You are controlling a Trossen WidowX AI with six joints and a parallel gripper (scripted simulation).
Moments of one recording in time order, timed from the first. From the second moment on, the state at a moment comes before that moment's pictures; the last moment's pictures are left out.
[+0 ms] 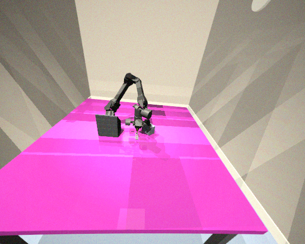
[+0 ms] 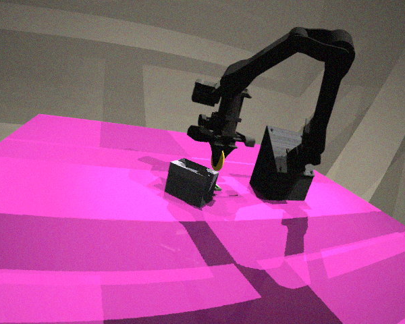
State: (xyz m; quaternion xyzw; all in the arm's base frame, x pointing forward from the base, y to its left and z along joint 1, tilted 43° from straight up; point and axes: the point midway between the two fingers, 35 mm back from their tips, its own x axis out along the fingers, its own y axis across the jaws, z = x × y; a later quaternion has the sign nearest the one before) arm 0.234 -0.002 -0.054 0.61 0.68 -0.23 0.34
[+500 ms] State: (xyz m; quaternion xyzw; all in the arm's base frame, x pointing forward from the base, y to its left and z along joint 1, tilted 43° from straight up) arm 0.233 -0.027 -0.025 0.61 0.68 -0.22 0.34
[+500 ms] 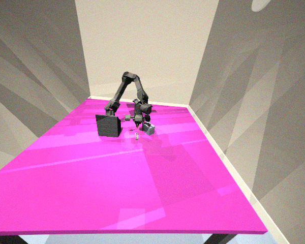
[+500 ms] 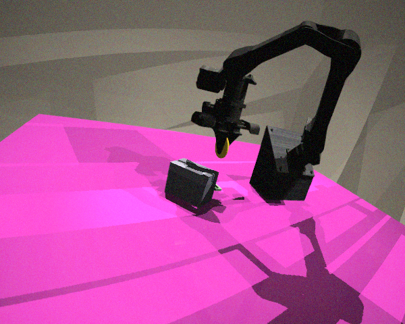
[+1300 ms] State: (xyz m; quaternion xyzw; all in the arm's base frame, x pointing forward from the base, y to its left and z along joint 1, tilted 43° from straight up) arm 0.231 -0.041 -0.018 0.49 0.72 -0.03 0.49
